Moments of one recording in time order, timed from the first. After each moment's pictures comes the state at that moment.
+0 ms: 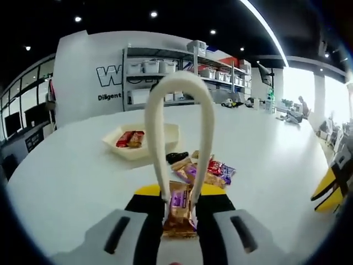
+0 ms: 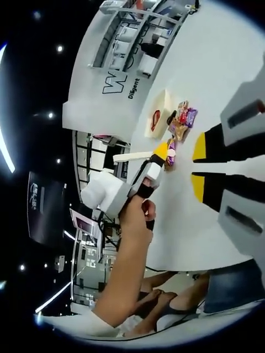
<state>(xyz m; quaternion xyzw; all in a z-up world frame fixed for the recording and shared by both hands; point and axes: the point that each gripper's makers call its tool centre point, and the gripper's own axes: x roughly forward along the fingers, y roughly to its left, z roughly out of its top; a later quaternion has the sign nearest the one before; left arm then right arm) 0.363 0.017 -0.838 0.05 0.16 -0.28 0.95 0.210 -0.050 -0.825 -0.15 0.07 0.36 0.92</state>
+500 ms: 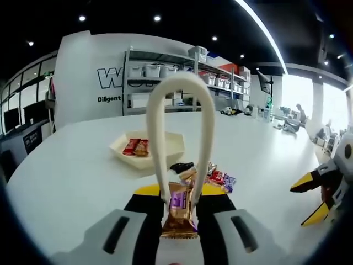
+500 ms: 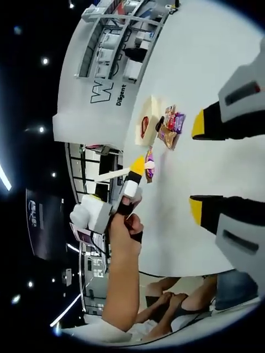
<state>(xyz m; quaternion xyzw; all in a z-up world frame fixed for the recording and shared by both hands) 0.368 0.034 -0.809 0.01 0.15 -0.29 0.95 0.218 -0.066 -0.832 -0.11 0.10 0.33 0.93</state>
